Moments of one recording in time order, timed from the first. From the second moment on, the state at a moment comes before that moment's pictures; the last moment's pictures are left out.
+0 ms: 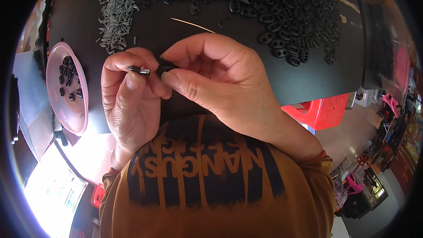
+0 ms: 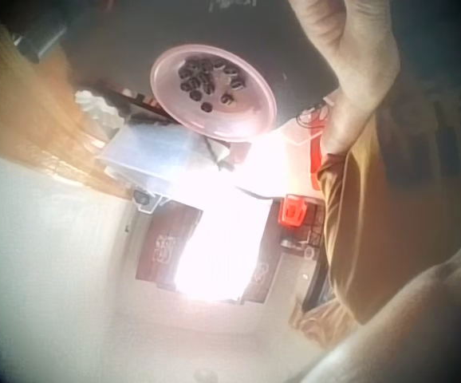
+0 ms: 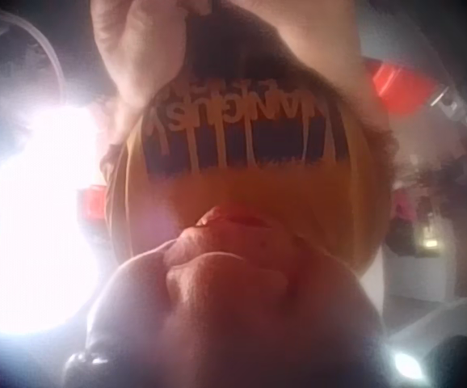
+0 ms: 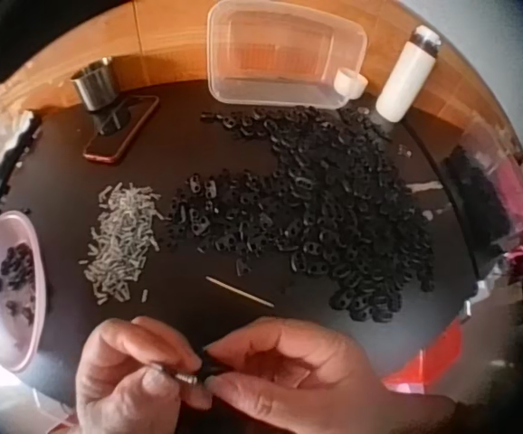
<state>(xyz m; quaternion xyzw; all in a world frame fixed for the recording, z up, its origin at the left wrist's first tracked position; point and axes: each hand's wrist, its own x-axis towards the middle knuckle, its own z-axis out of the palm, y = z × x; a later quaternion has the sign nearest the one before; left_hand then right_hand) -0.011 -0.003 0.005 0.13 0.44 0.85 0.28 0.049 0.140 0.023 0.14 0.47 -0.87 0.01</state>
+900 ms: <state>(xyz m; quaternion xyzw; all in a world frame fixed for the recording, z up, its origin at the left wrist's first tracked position) -0.007 -0.002 -0.003 0.10 0.39 0.87 0.29 0.056 0.146 0.016 0.13 0.49 -0.86 -0.01</state>
